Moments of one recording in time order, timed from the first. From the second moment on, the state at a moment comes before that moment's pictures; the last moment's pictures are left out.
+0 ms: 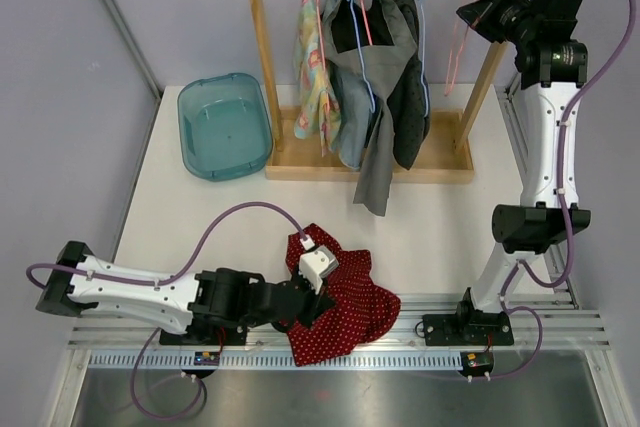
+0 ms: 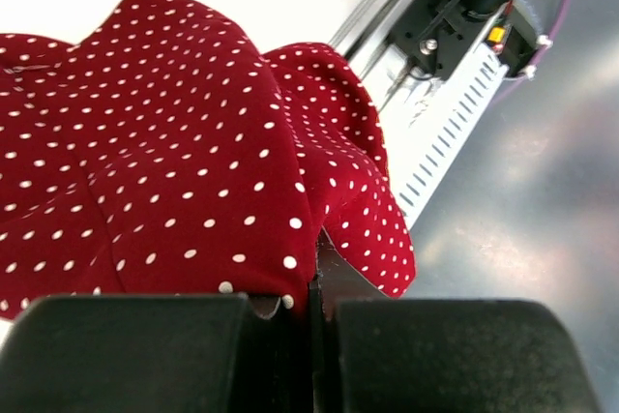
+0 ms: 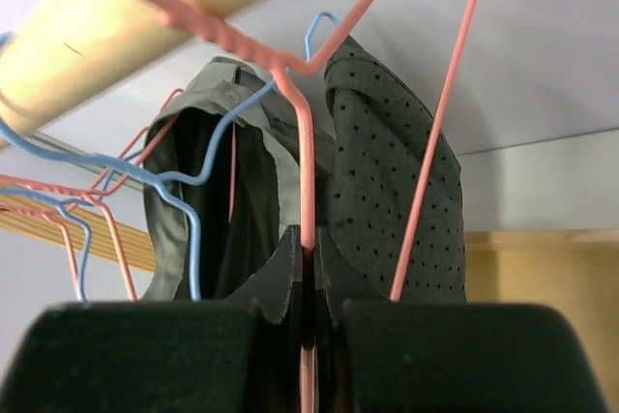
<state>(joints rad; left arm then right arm) -1.65 0.94 0.68 -0.36 -0.42 -0.69 -0.05 1.86 2.43 -0.70 -0.34 0.57</state>
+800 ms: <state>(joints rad) -0.83 1.15 1.71 -0.84 -0.60 -0.18 -0.05 1.42 1.80 -0.68 -0.24 0.47</state>
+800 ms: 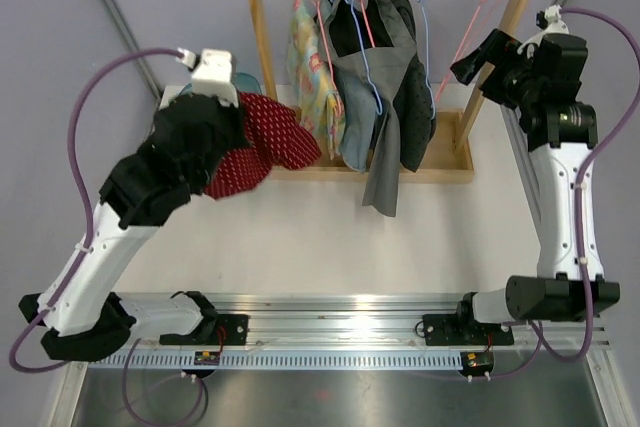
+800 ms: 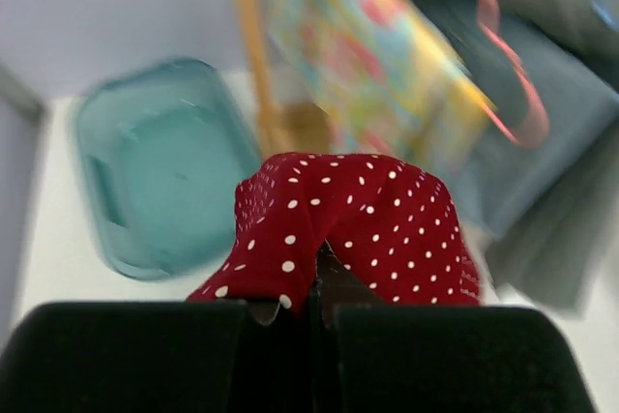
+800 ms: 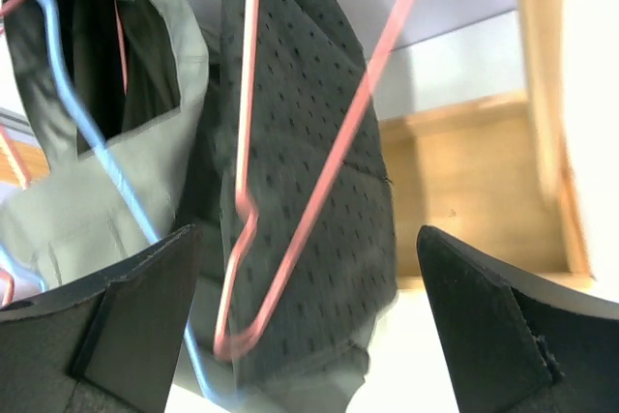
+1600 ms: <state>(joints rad) -0.18 1.61 1.48 -0.68 -0.17 -0.30 -0.05 0.89 1.55 -0.55 -0.31 0.47</state>
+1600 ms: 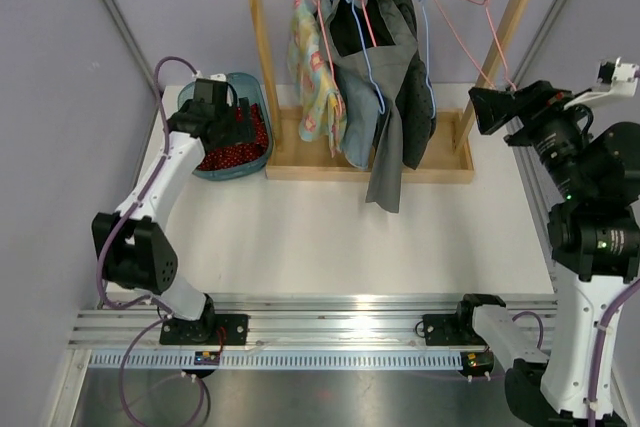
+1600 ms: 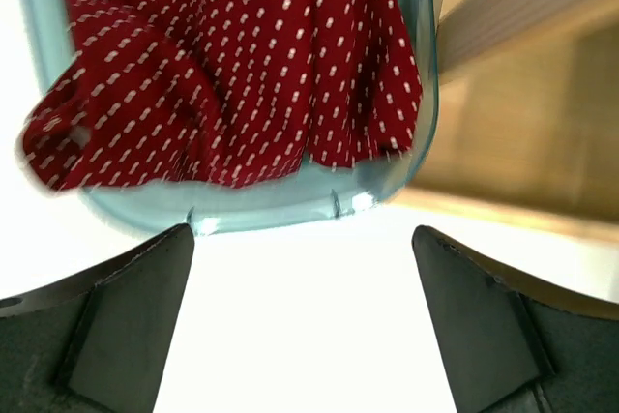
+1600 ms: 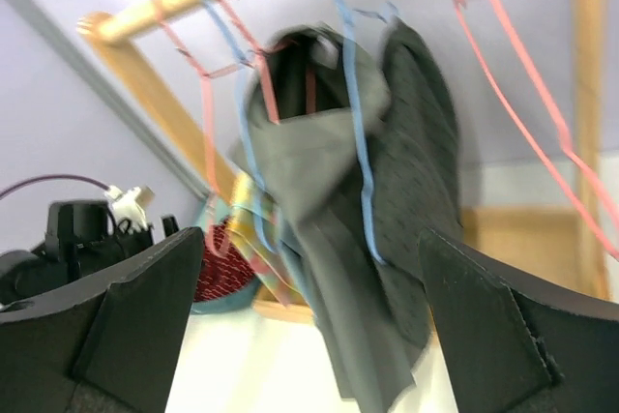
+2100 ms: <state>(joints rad) -0.32 0.90 0.99 -0.74 -0.23 -0.37 0.07 1.50 1.96 -0.50 -0.43 0.46</state>
